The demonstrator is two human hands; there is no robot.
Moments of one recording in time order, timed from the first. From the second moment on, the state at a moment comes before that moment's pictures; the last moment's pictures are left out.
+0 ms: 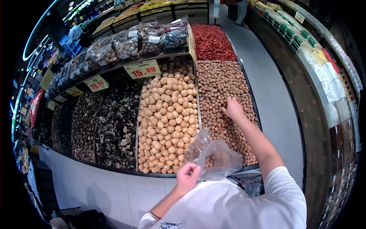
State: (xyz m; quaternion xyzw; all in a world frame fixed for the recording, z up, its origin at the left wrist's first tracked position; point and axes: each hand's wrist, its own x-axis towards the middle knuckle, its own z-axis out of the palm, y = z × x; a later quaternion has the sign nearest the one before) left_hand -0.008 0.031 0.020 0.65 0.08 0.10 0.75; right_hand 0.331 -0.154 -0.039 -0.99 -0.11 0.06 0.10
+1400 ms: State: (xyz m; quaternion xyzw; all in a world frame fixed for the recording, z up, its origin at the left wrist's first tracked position) left_hand 0.008 -0.015 0.018 0.73 0.14 0.16 0.65; right_hand 0.347 -0.193 -0.070 -0.91 -0.28 -0.06 0.30
